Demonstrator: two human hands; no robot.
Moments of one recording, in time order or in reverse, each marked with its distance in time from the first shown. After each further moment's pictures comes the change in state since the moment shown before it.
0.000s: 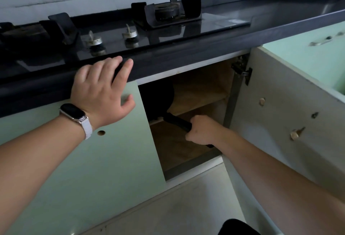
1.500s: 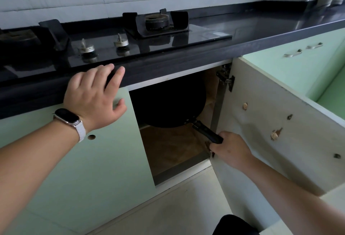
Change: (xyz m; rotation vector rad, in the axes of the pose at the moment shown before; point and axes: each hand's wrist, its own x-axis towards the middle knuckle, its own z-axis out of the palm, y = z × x) left_hand 0.000 0.001 0.003 0.005 0.055 0.008; right_hand -0.084 0.074 0.000 0.240 0.388 0.261
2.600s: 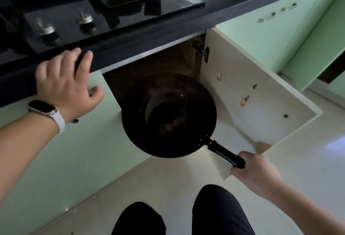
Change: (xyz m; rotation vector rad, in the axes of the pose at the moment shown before) left_hand 0.002 0.005 -0.016 -0.124 -0.174 -0.070; right_hand -0.157 0.064 -0.061 -0.241 -0.162 0.318
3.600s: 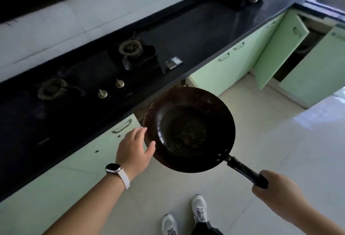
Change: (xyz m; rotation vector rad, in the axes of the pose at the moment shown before) left_hand 0.072 0.002 -0.299 -0.802 -0.722 -0.157; right_hand -0.300 -0.055 -0.280 -0.063 -0.031 0.221
